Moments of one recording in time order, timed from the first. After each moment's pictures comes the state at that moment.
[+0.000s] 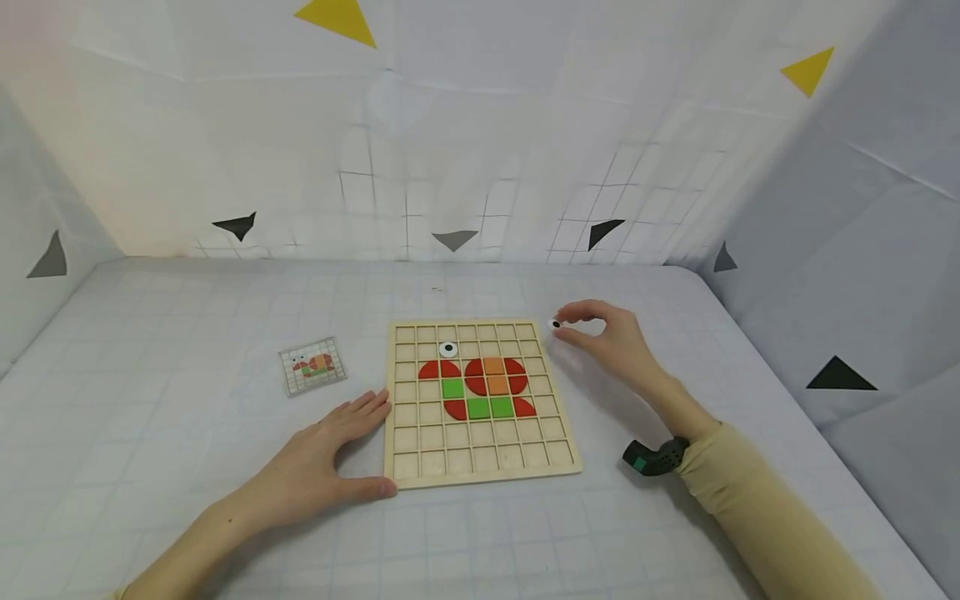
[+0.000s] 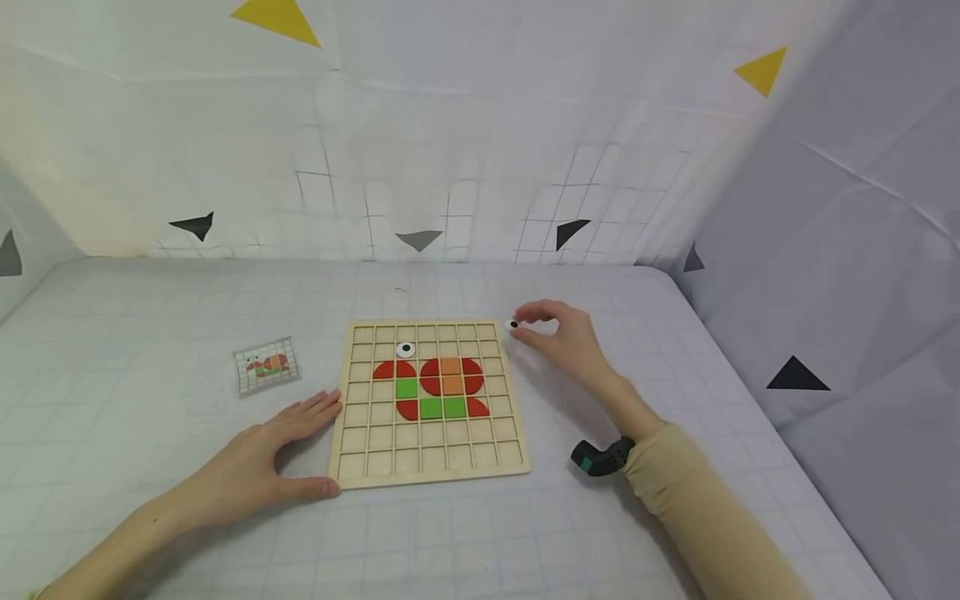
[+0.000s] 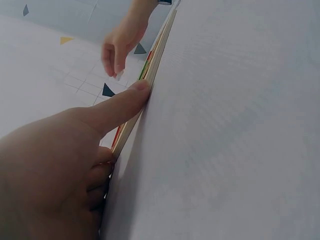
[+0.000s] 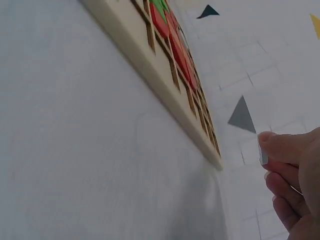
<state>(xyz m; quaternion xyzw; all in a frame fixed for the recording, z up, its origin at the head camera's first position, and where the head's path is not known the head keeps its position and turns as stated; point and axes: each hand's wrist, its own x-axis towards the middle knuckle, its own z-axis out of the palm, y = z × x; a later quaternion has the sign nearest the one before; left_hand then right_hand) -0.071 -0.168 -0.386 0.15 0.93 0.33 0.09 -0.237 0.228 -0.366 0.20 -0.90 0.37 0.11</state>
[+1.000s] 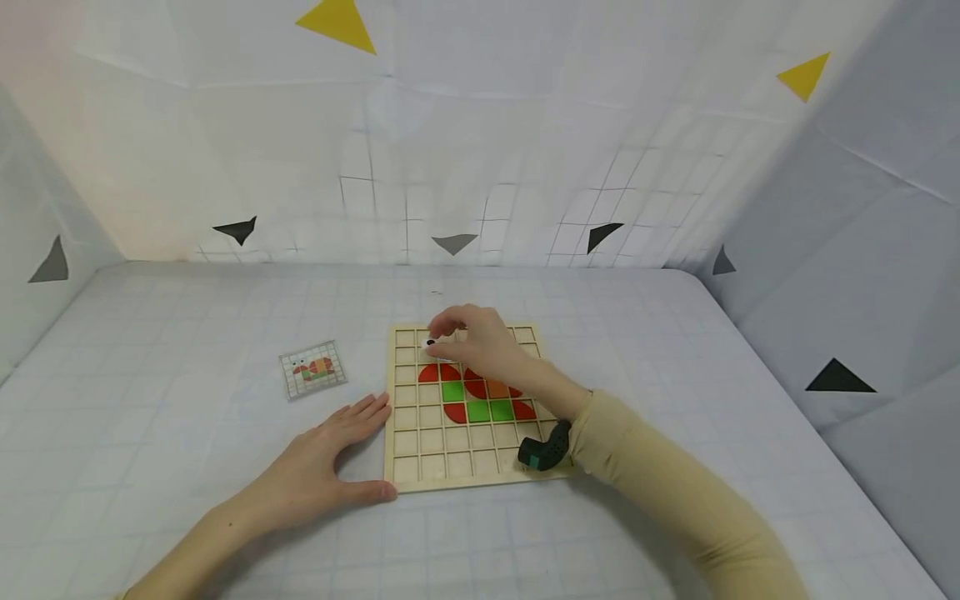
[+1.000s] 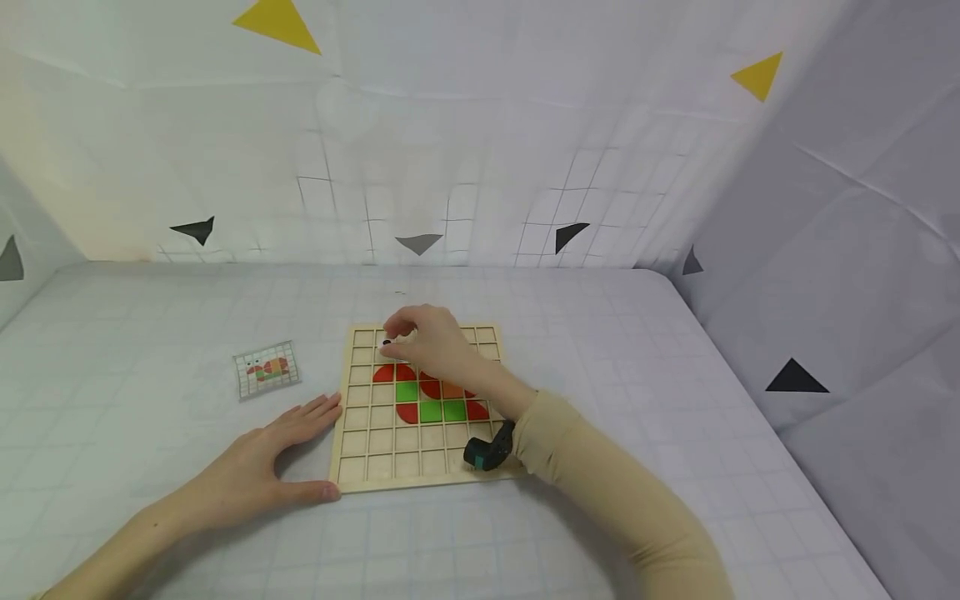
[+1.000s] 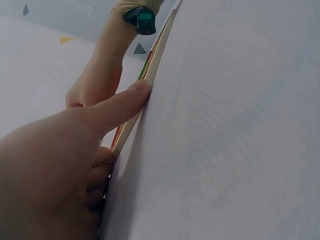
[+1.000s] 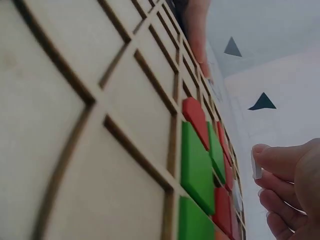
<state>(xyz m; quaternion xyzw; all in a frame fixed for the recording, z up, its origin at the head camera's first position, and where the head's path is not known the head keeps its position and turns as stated) -0.070 -0.169 -0.387 0.17 0.92 0.34 0.08 -0.234 0.072 -0.365 0.31 -0.87 0.38 -0.03</state>
